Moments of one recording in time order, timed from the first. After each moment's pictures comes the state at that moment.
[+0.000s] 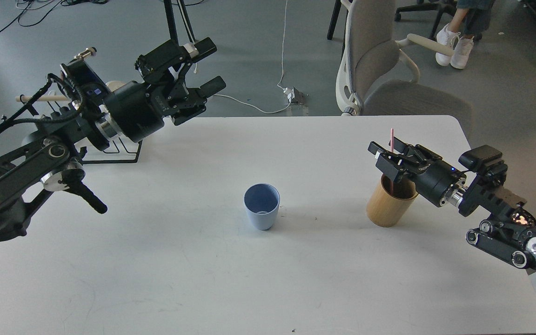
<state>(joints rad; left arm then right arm) -0.73 0.56 -0.69 -1.25 0.80 -0.45 -0.49 0.76 -0.55 0.06 0.88 -1.32 -0.49 0.49</state>
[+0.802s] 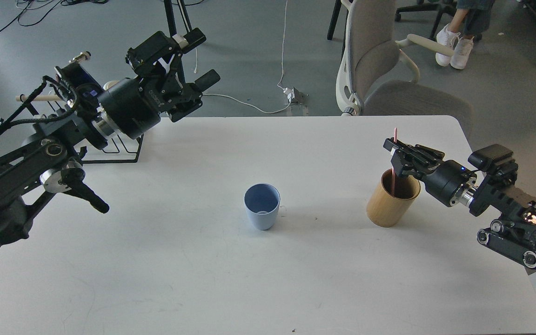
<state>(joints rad) -0.72 0.56 -0.69 -1.24 0.71 -0.43 -0.49 0.77 -0.58 0.05 0.89 -1.32 -0.49 0.49</state>
